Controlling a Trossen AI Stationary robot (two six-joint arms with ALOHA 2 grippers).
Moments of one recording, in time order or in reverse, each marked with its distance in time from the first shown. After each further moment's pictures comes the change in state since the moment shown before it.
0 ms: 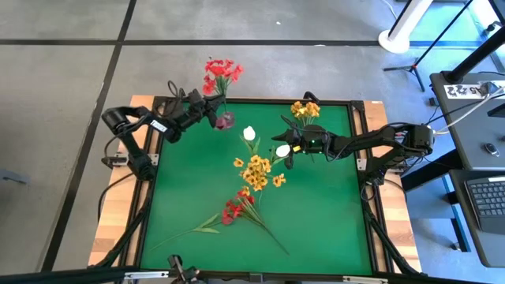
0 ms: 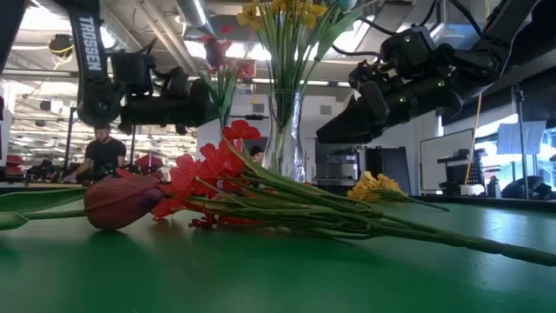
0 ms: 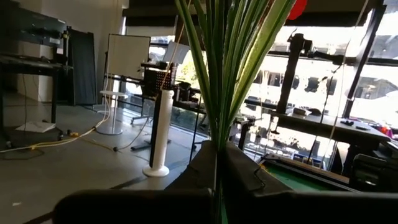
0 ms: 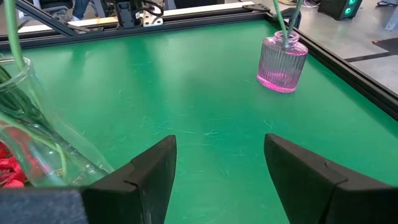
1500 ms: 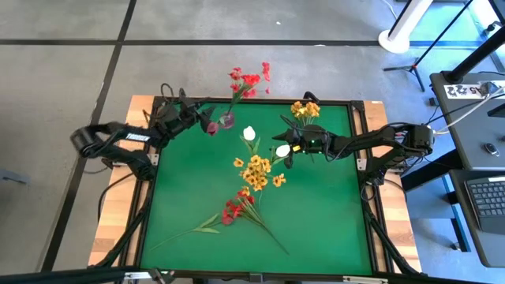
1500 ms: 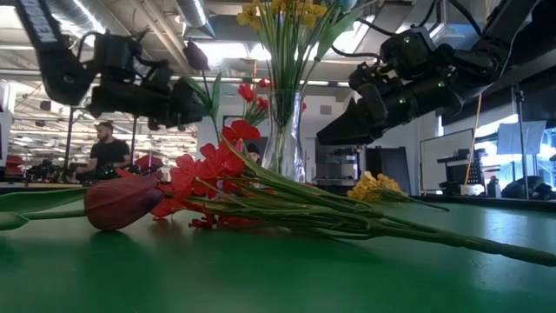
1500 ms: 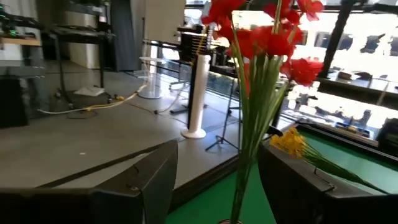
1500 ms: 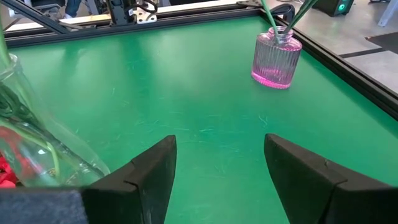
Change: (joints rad) left arm -0.037 -0.389 -0.134 -0.454 -0.184 0.063; right arm 0.000 0.000 0.000 -0.012 0.022 0.006
